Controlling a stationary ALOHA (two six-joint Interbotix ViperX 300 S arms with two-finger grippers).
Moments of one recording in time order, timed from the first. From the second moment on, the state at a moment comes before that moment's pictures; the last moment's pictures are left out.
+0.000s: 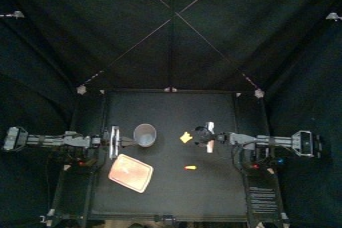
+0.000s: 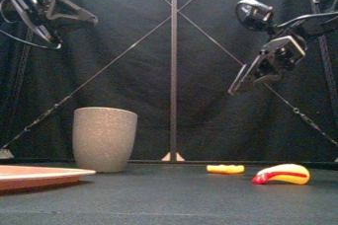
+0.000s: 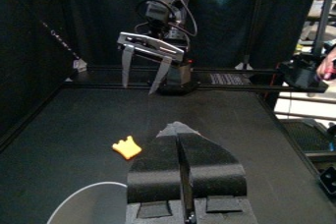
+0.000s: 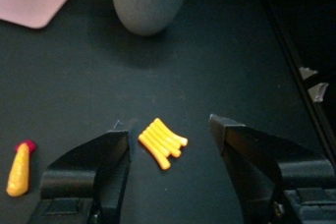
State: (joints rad) left arm 0.05 -0.87 1.19 0.00 -0.29 0.00; right arm -0.24 -0.45 0.97 -0.30 0.02 0.01
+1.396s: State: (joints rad) left arm 0.06 -0.85 1.22 0.00 -0.30 0.00; right arm -0.07 0.17 0.33 -0.13 1.04 0.02
